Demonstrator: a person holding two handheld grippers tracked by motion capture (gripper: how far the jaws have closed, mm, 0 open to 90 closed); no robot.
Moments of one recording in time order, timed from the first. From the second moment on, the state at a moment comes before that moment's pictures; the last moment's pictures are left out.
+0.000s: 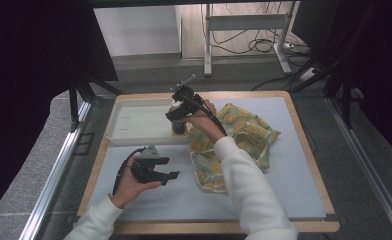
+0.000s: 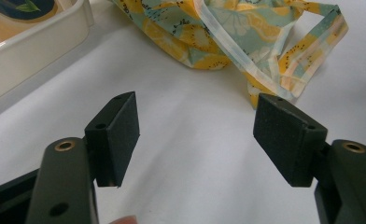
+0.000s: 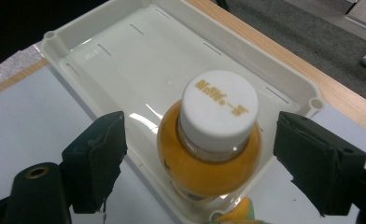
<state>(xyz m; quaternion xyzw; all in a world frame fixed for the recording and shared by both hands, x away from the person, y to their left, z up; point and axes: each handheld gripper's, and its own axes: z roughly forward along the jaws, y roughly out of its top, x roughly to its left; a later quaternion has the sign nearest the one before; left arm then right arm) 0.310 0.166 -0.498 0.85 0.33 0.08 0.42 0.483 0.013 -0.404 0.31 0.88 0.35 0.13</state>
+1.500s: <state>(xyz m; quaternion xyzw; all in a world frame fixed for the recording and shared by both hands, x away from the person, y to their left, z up) 0.309 0.165 -0.505 0.85 0.34 0.09 0.39 0.383 -0.151 -0.439 0.33 0.87 0.36 0.12</state>
